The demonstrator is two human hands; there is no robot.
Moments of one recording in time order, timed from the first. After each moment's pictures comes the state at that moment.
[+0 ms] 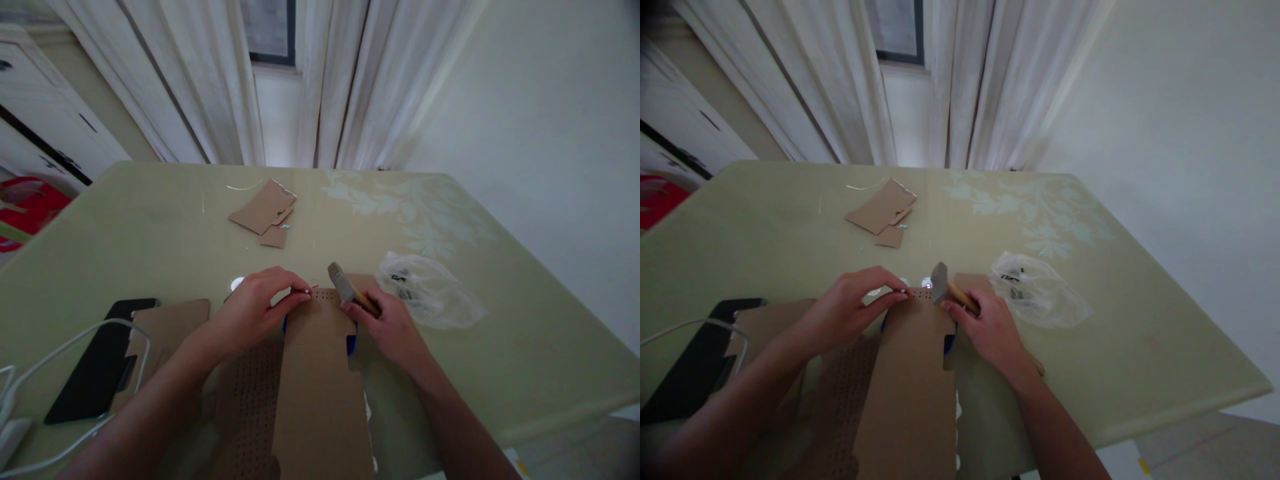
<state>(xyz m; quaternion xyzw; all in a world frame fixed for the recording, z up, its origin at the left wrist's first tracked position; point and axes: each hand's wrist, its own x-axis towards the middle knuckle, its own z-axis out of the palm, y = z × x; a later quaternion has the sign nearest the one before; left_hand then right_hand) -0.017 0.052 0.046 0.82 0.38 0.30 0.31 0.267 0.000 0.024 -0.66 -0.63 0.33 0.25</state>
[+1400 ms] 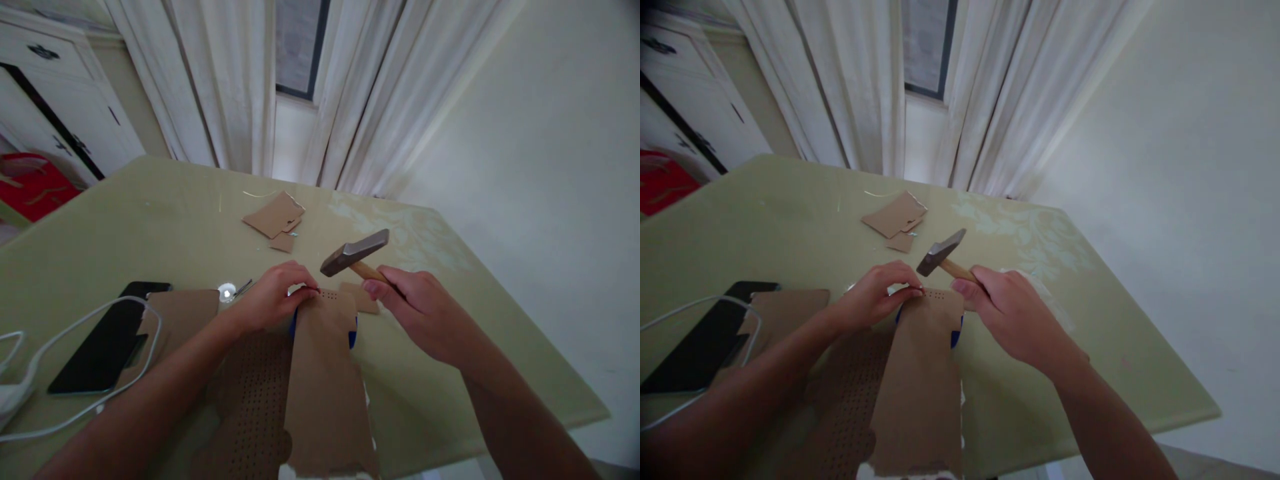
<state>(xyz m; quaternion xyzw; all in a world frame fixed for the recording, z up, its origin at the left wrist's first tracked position) -0.008 0.065 0.025 0.82 0.31 0.38 0.29 0.254 0.010 0.154 -0.57 -0.80 0.17 0.10</state>
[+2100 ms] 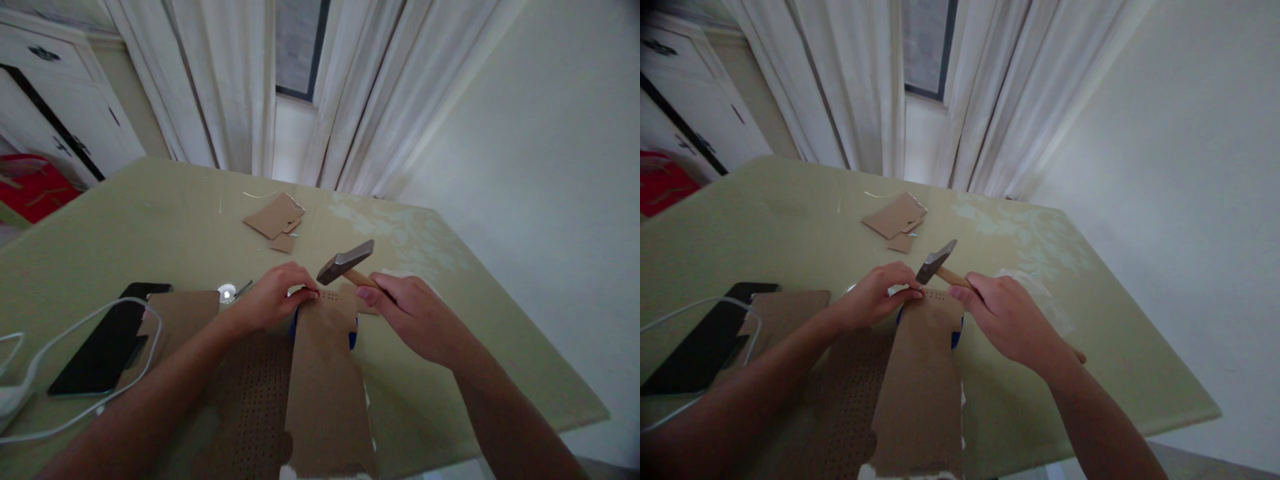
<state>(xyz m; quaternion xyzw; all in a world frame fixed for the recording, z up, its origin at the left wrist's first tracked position) -0.010 0.068 0.022 0.83 0.31 0.36 0.30 0.250 0.011 0.144 -0.57 -0.80 0.18 0.07</state>
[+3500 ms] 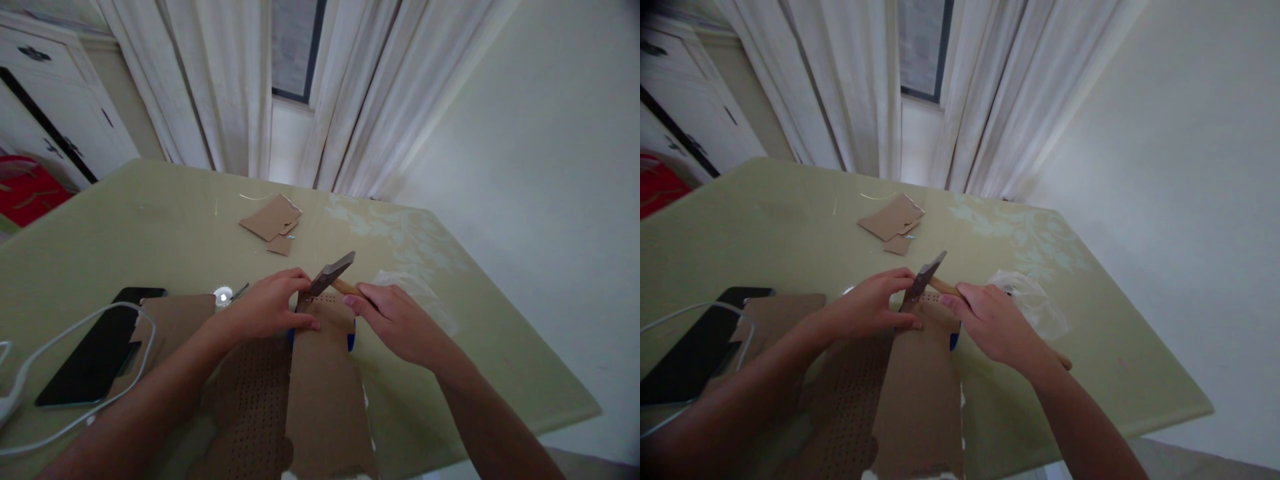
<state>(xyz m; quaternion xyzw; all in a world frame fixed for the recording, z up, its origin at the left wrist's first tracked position) -0.013 0.060 0.031 0.84 0.35 0.25 0.33 0.246 0.010 0.129 -0.58 -0.79 0.19 0.03</state>
